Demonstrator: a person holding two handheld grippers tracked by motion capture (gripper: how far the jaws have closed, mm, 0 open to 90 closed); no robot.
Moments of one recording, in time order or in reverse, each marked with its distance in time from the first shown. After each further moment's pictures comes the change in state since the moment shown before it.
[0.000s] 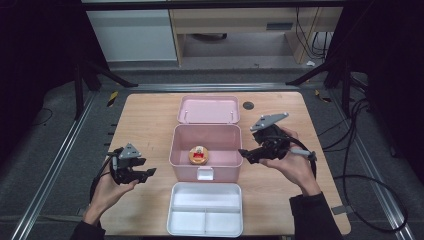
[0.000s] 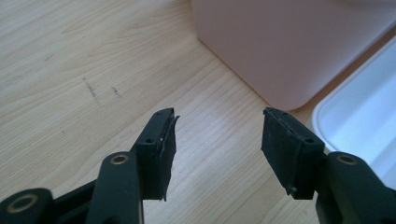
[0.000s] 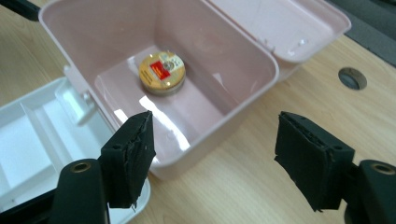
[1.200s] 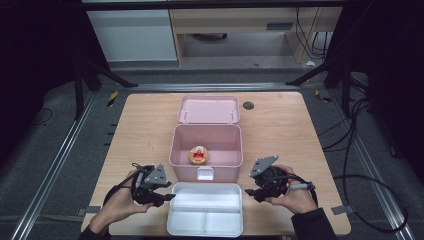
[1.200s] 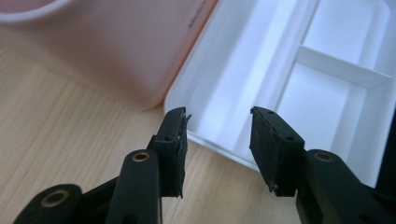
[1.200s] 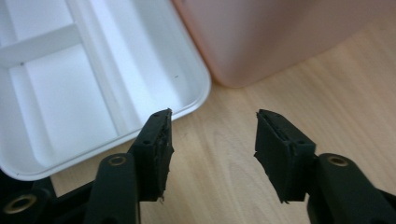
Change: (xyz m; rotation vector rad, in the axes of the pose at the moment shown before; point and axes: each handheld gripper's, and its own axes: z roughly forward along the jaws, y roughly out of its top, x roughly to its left) left arm -0.075 0.013 0.007 0.127 -0.263 0.377; right arm 0.036 -0.087 0.040 0.181 0.152 -0.198
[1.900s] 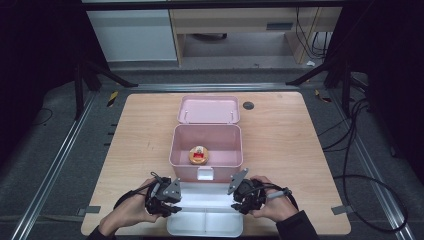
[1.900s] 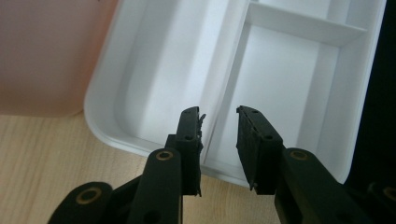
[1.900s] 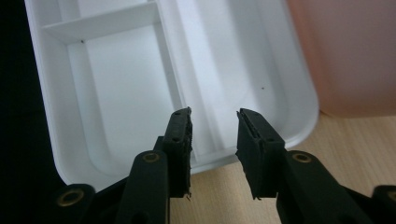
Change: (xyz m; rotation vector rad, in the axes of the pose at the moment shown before) left arm -0.022 0.009 0.032 0.164 -0.103 0.124; right arm 0.042 0.024 0.034 0.138 0.129 -0.140
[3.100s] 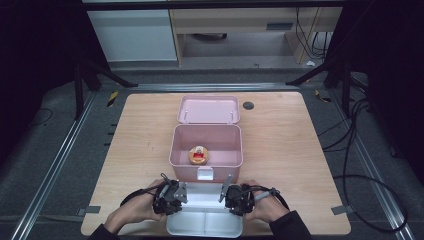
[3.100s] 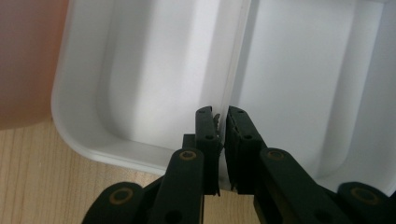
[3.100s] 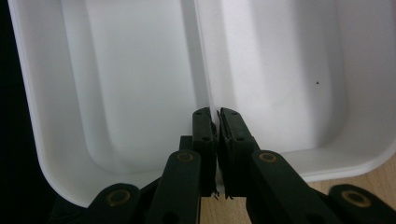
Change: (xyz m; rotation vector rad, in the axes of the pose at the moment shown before) left arm 0.006 0.004 0.024 0.122 -0.016 0.085; right arm 0.005 0.009 0.032 0.159 0.081 -0.072
